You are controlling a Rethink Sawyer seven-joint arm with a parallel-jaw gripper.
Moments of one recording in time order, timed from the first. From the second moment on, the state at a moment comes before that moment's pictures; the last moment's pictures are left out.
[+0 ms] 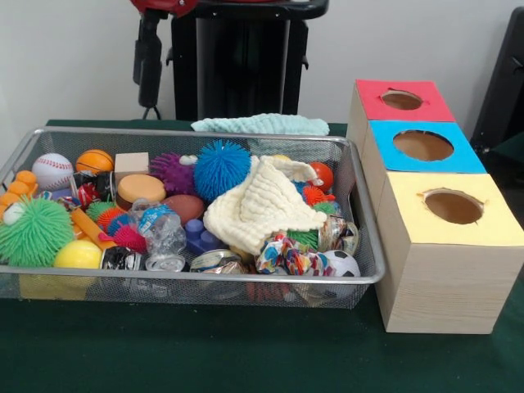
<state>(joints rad) -0.20 -0.64 -0.27 1.16 0.11 0.88 2.67</state>
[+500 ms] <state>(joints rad) -0.22 -0.78 -0.24 1.24 0.04 0.88 2.63</state>
